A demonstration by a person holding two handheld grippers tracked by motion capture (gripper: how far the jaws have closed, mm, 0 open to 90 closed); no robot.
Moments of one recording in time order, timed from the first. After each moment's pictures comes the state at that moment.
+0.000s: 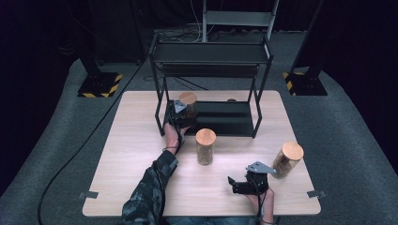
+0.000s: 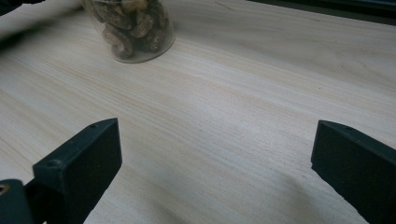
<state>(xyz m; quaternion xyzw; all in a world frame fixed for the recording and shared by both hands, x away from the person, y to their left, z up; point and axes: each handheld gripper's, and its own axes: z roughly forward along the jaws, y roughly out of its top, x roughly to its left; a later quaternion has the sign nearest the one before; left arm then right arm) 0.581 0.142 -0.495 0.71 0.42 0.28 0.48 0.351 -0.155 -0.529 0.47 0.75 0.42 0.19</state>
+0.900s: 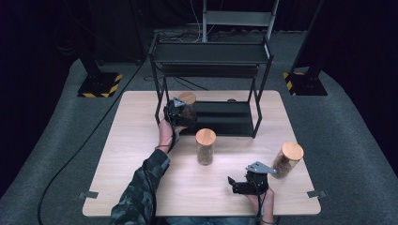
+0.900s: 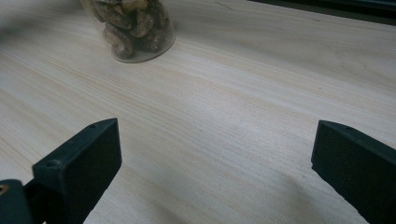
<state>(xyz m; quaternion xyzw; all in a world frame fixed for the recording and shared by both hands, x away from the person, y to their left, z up) 0.574 0.152 -0.466 0.80 0.39 0.23 0.39 0.351 -0.155 -0.529 0.47 0.75 0.42 0.19</state>
